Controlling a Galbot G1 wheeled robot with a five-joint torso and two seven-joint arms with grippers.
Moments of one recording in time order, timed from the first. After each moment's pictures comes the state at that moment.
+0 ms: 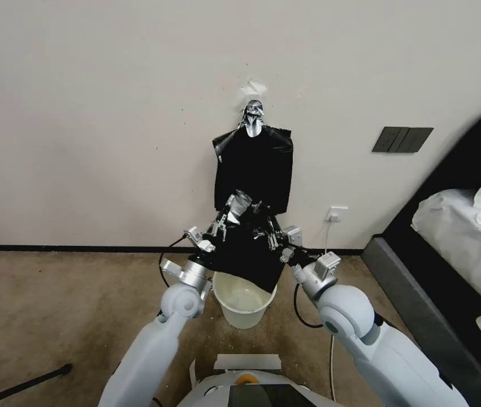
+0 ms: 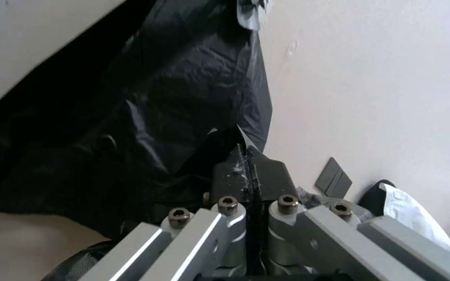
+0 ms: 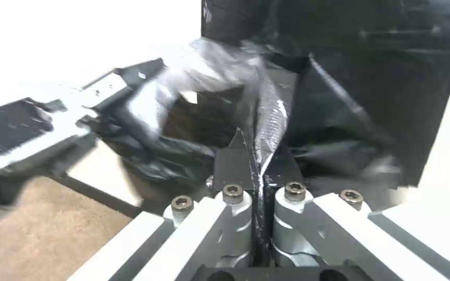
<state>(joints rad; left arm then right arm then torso) 1.11 -1.26 -0.12 -1.88 -0.97 -0.21 0.18 -1.20 0.96 0.17 2.32 0.50 -0.35 0.19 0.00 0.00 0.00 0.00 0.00</state>
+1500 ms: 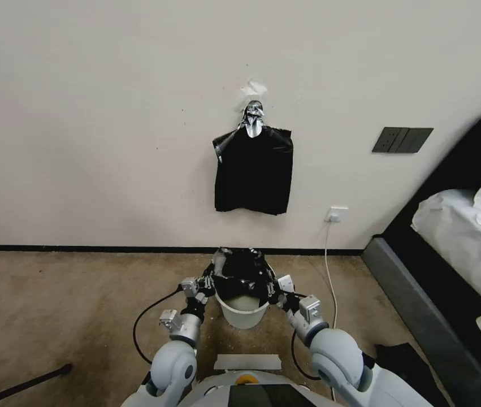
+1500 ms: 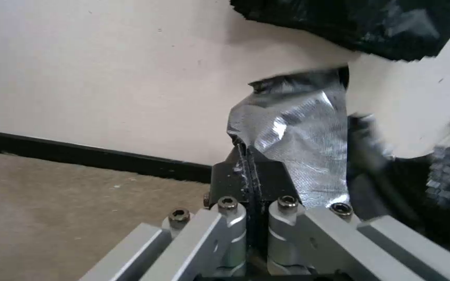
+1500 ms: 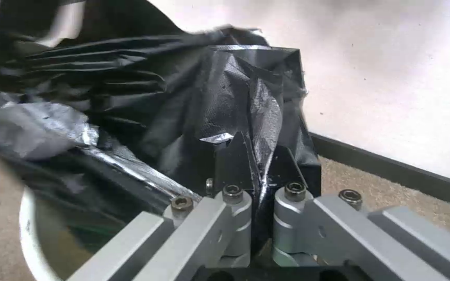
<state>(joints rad) 1.61 -1.19 -0.30 -2.19 -0.52 0.13 -0.29 -1.40 0.93 0.08 2.28 0.44 -0.46 0.31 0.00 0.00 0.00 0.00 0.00</state>
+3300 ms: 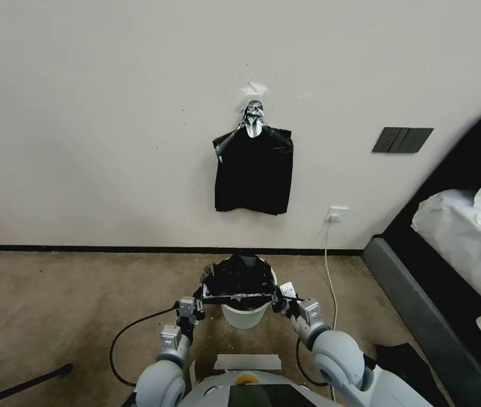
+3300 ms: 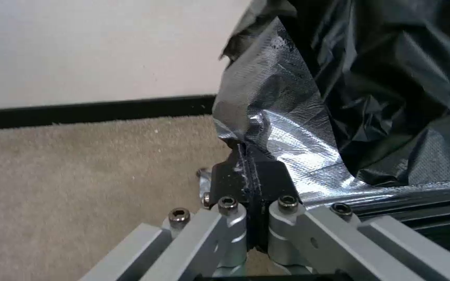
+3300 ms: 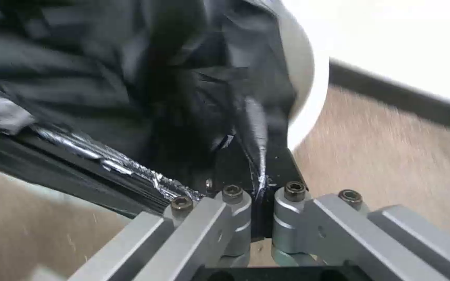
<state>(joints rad) 1.72 -1.15 -0.23 -2.10 -0.28 0.12 -0.31 -1.48 0.92 0.04 2.24 0.42 -0.57 0.39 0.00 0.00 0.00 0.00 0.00</state>
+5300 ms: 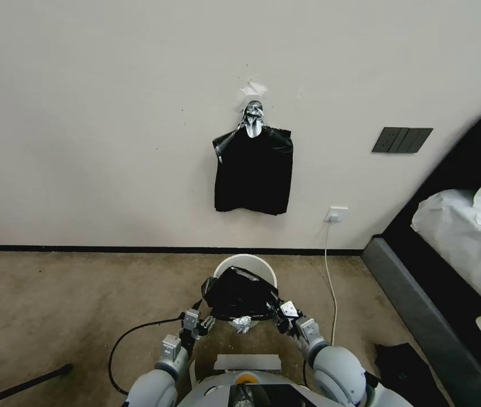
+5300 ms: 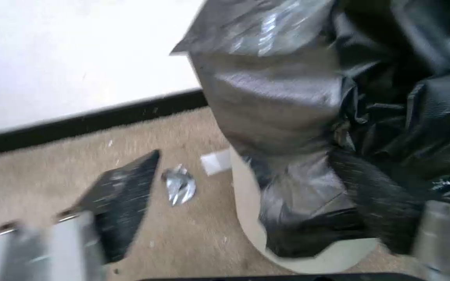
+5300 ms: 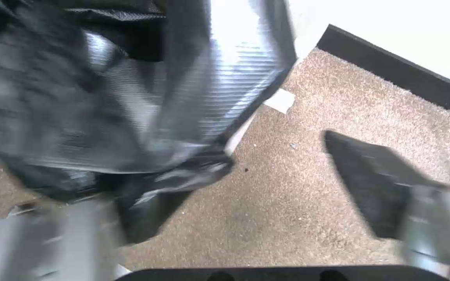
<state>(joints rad) 1.76 -1.12 -0.41 -2.02 -0.25 0.00 0.11 -1.58 0.94 0.13 2.25 0.28 -0.60 0.23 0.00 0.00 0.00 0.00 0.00</state>
